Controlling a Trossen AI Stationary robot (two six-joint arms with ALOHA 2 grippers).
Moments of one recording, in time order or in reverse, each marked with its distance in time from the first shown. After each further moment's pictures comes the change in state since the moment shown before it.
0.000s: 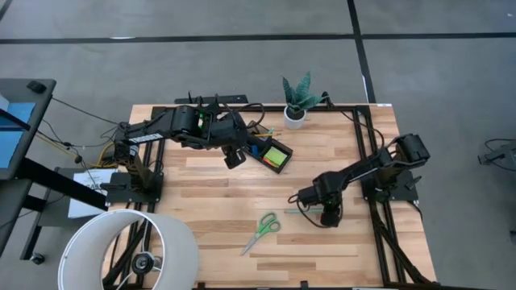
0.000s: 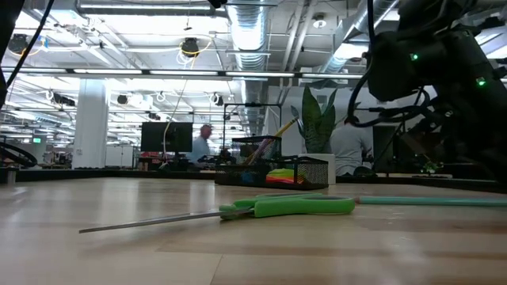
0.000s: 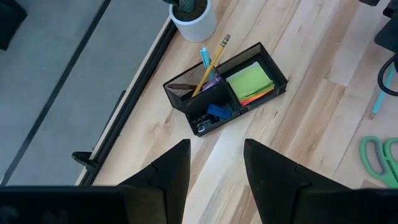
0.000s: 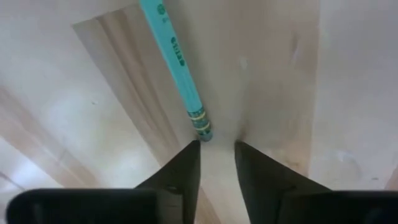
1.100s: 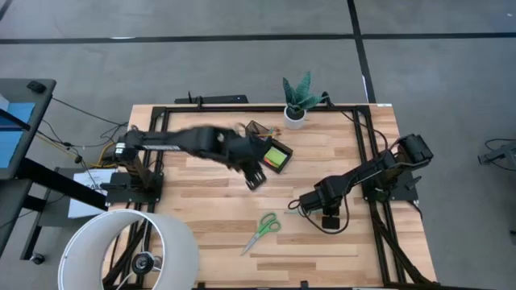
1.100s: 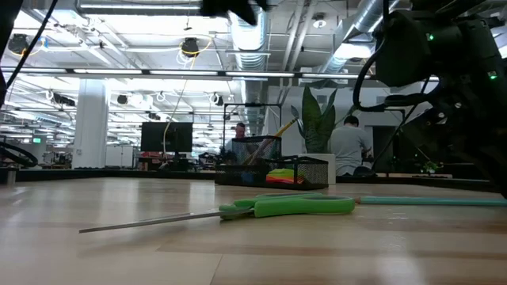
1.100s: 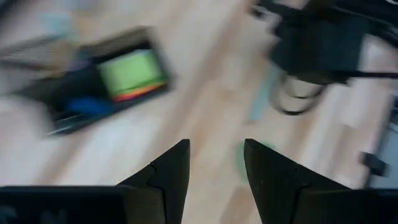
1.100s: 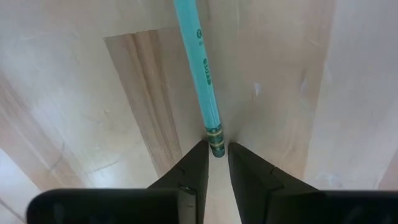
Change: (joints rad) left arm -0.034 0.000 -0.289 0.414 0.342 -0.199; right arm 0.071 -0.004 -0.002 0.073 0.082 -0.029
